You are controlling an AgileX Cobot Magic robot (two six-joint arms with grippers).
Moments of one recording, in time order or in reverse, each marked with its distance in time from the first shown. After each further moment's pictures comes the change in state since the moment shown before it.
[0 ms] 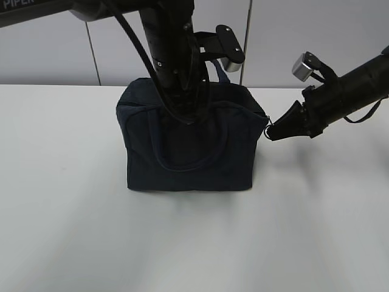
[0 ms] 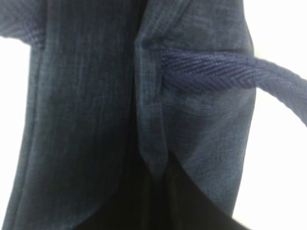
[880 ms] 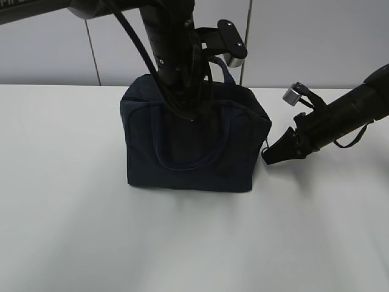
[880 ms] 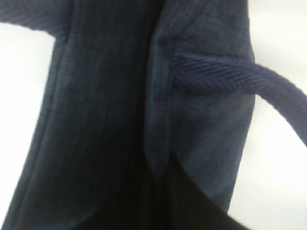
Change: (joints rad) left arm 0.000 -0.007 0.000 -0.007 -0.032 -0.002; right arm 0.001 0.129 -0.008 -0.011 -0.010 0.067
